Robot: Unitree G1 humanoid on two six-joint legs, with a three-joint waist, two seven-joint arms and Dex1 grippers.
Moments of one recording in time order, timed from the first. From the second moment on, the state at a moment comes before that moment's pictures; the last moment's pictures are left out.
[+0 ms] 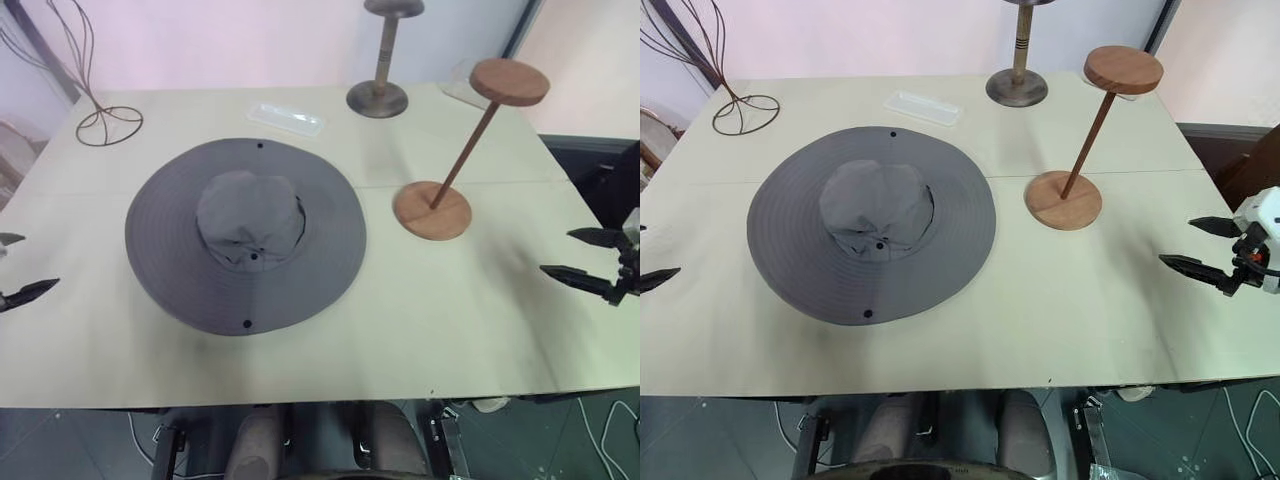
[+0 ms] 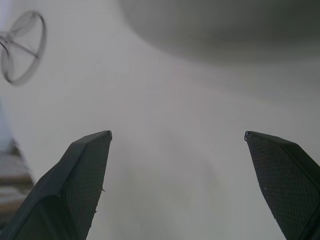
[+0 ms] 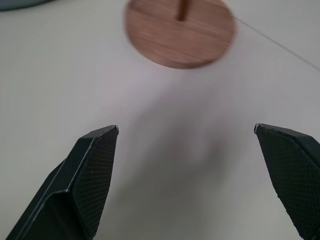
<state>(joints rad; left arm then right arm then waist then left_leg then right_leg) -0.11 1.23 0.42 0.64 -0.14 -0.42 -1.09 -0.11 -1.12 -0.41 0.23 0.44 0.29 1.30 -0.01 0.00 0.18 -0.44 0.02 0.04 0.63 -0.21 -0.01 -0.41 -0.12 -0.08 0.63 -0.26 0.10</state>
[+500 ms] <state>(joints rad) -0.05 1.20 0.25 0.39 -0.04 -1.12 -1.03 -0.17 -1.16 -0.54 -0.40 0.90 0.78 1.26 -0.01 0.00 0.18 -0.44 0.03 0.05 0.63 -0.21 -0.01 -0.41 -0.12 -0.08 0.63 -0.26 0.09</state>
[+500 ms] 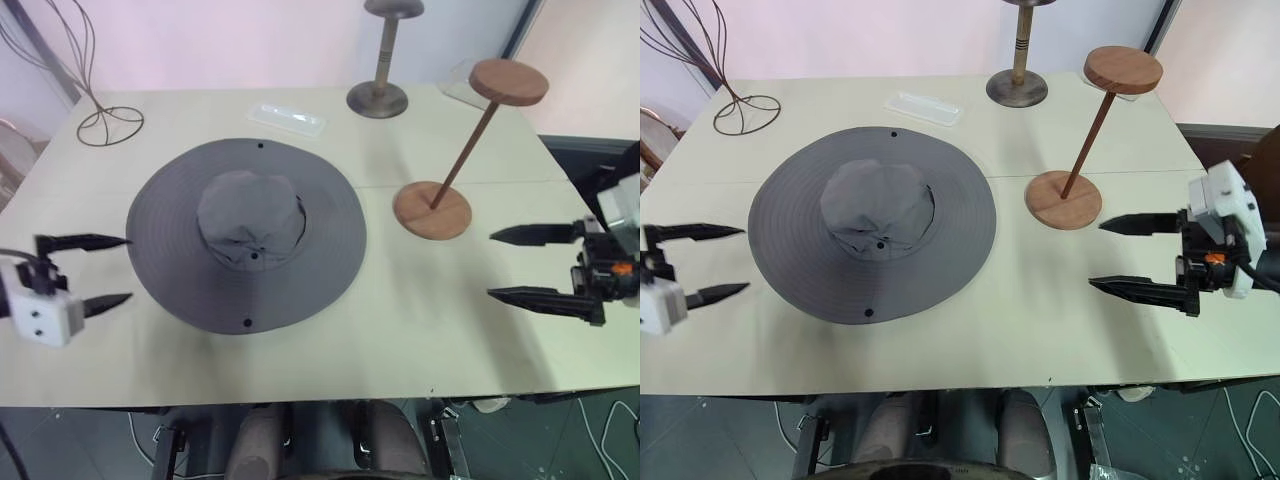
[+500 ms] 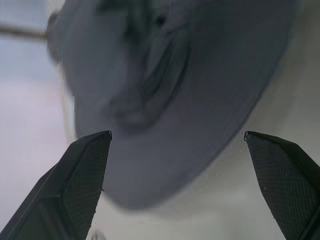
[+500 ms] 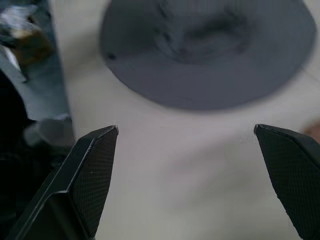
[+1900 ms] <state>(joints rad) -0.56 0.96 -0.20 0.78 0.97 -1.25 0.07 -0.25 -1.20 -0.63 -0.48 1.15 0.96 1.09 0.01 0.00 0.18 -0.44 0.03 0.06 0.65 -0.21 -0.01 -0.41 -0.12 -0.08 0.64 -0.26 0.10</state>
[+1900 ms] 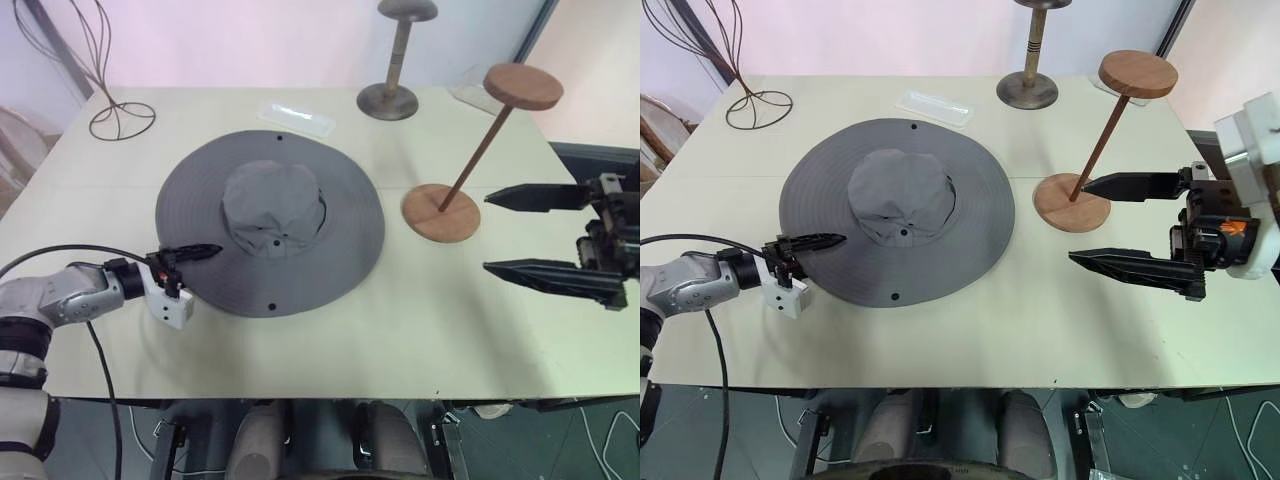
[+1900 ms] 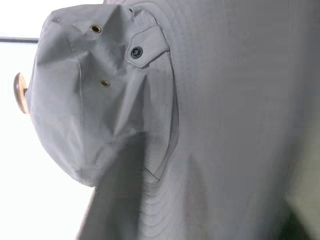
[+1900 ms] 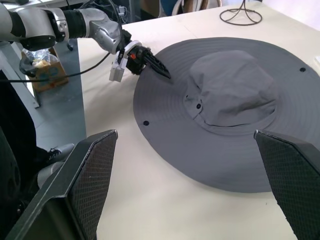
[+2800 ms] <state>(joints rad) -1.18 0.54 -0.03 0.52 -0.24 0.22 -0.88 -0.12 -1.19 -0.83 -0.53 1.12 0.97 1.03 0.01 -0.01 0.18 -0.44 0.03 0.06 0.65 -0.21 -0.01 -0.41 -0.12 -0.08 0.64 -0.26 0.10</state>
